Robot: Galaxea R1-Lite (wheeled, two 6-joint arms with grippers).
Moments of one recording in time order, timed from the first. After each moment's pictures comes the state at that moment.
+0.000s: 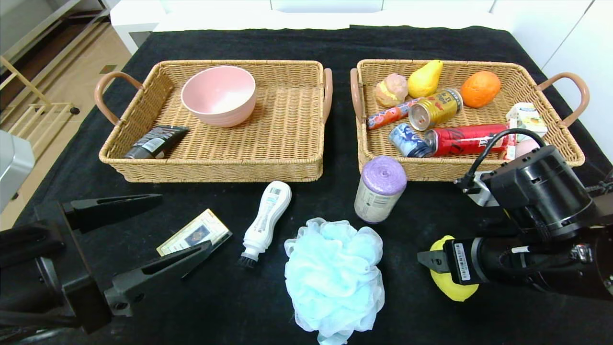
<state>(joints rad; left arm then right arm) -0.41 1.04 -0.63 -0.26 -0.23 0.16 0.65 1.58 -1.06 0.33 -0.31 0.44</state>
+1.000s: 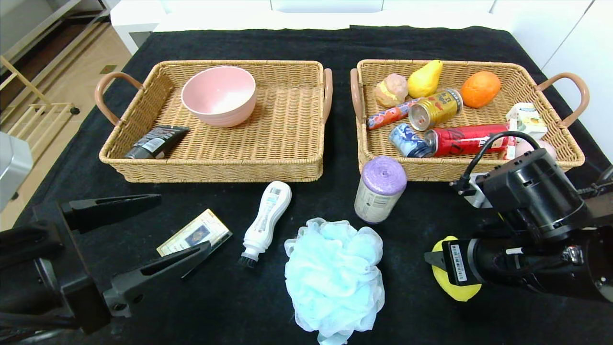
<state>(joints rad) -0.41 1.04 -0.63 -0.26 -0.23 0.17 0.66 1.59 -1.06 0.33 -0.32 0.44</state>
